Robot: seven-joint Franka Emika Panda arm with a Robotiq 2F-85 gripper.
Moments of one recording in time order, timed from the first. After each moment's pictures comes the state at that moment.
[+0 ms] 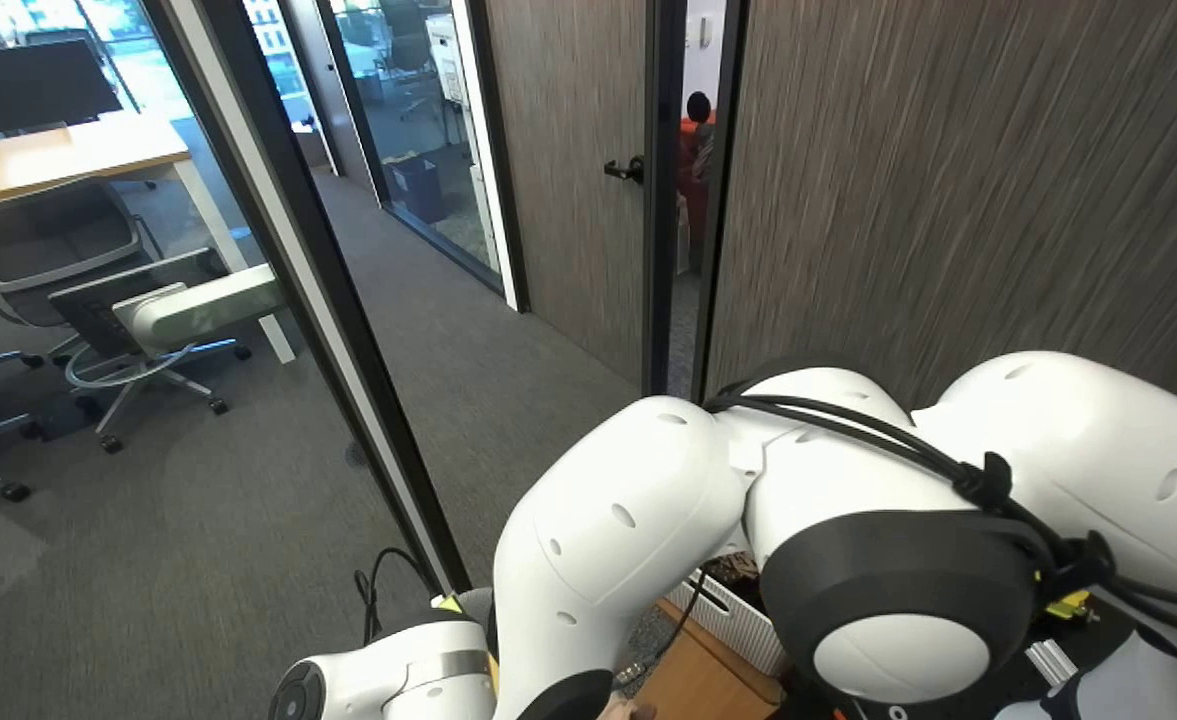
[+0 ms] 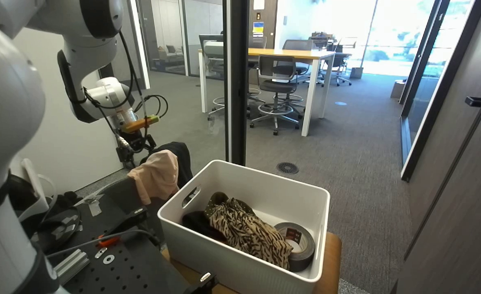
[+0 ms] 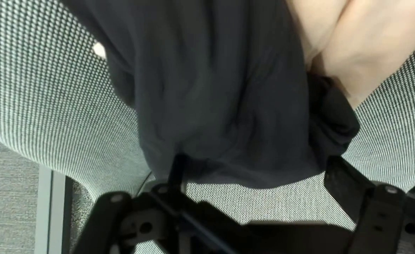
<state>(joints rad) 0.86 1.03 0.18 -1.44 -0.54 2.17 -0.44</state>
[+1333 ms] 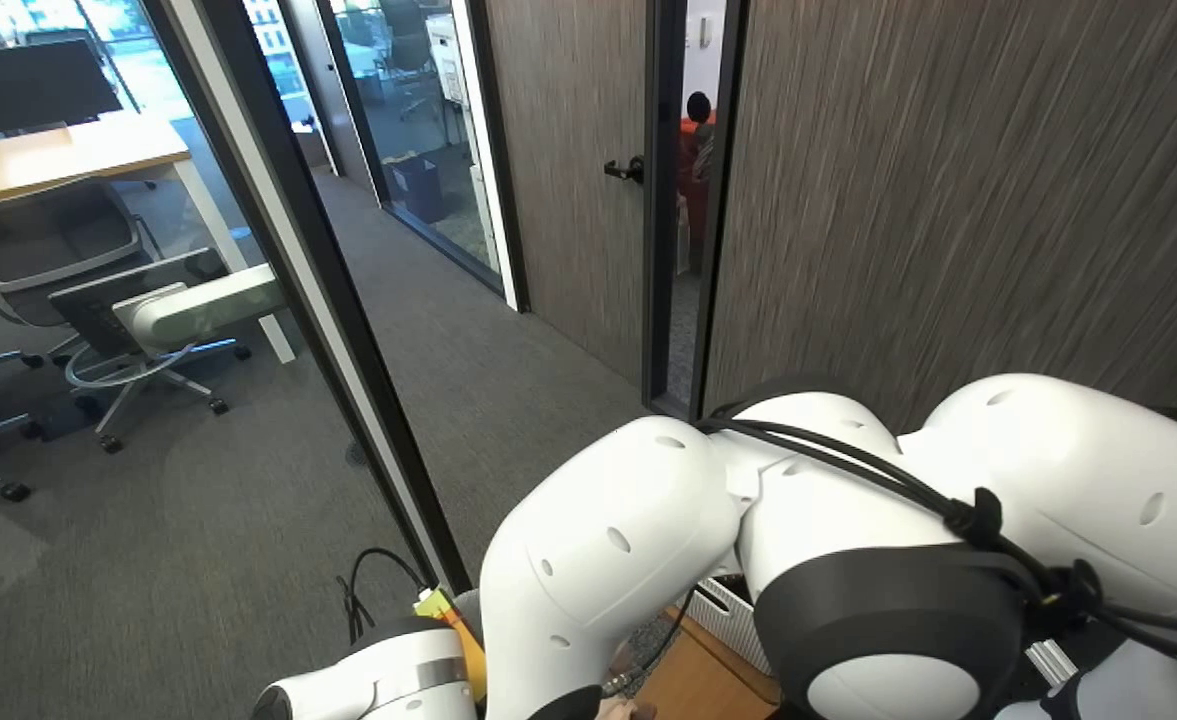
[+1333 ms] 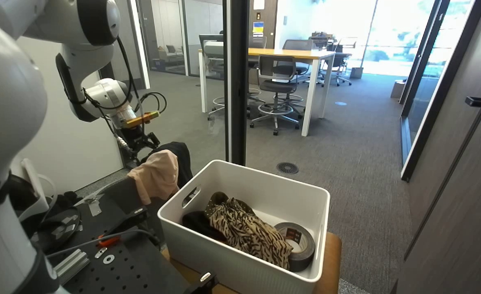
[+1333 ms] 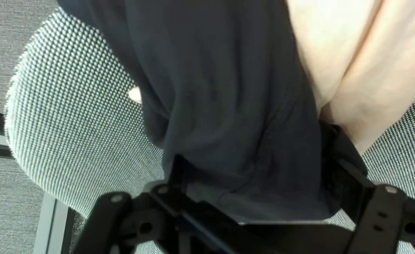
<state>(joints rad) 0.90 1.08 0.16 -1.34 -0.61 1.98 -0.44</state>
